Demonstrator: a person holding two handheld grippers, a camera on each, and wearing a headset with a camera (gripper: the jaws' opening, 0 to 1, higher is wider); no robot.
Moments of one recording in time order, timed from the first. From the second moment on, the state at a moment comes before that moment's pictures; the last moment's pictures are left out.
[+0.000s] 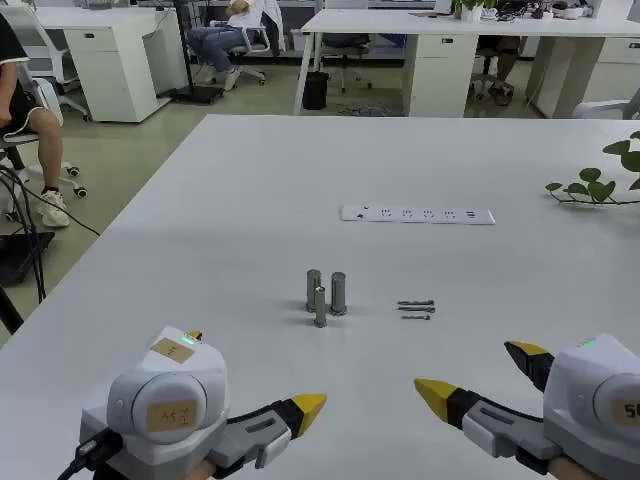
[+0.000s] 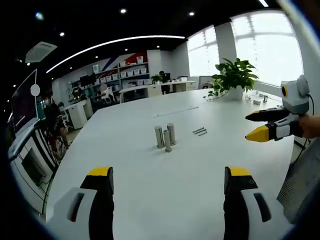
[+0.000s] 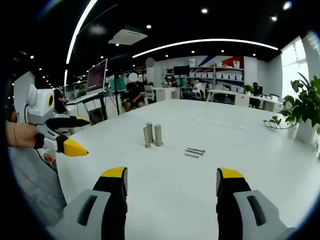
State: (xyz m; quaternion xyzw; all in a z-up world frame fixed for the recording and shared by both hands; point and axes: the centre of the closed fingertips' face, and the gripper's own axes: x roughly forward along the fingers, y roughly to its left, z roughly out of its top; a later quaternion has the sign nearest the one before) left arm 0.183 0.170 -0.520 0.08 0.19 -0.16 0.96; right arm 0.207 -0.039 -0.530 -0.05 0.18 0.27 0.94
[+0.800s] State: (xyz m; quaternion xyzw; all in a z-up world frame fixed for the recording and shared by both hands) left arm 0.183 0.170 -0.519 0.08 0.19 -0.16 0.97; right arm 0.208 -0.041 -0.532 -0.06 0.18 0.27 0.94
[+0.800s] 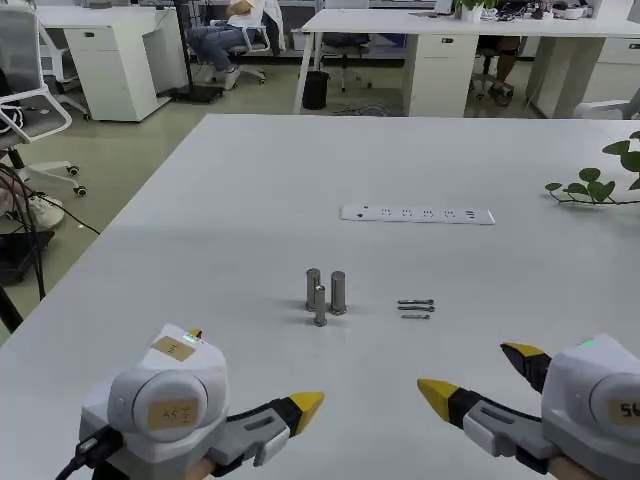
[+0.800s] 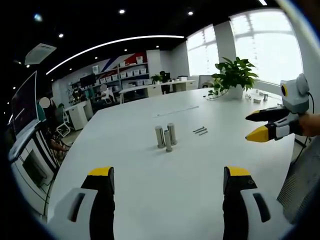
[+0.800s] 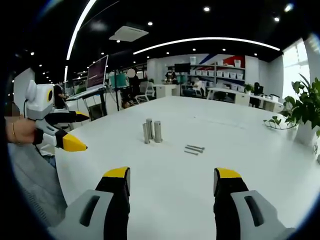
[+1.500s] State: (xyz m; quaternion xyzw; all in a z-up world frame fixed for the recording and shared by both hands) left arm 0.182 0.168 -0.520 0.09 0.19 -0.16 0.96; right arm 0.207 -0.039 -0.531 -0.06 0.19 0.27 0.94
